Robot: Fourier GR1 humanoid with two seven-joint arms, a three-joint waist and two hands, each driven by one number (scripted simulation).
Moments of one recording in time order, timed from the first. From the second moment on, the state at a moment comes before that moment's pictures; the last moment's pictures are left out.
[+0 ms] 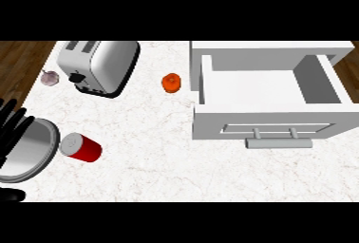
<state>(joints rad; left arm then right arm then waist) 0.07 0.24 0.38 -1.92 0.57 -0.25 0.47 0.40 -0.13 -0.54 -2.14 -0.40 0.35 0.10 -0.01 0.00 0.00</state>
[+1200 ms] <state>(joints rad) 0.02 0.19 0.37 -1.36 0.25 -0.31 -0.02 0.41 -0.07 -0.66 -2.15 -0.44 0.48 0.12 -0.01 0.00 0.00</state>
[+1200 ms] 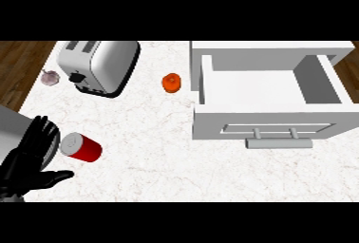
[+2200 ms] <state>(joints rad) -0.15 0.25 0.38 -0.77 0.17 -0.38 -0.37 0.40 -0.04 -0.74 -2.18 -0.50 0.55 0.18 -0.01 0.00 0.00</state>
